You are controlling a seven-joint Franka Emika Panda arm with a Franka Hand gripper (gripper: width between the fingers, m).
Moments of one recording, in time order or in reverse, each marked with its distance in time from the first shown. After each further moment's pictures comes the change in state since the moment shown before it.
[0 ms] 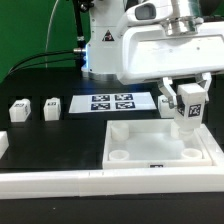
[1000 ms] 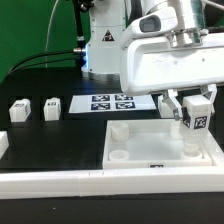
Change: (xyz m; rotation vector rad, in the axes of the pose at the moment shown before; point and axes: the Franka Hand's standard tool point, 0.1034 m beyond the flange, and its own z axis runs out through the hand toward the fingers) arm -0.002 -0.001 0.015 -0.003 0.020 0.002
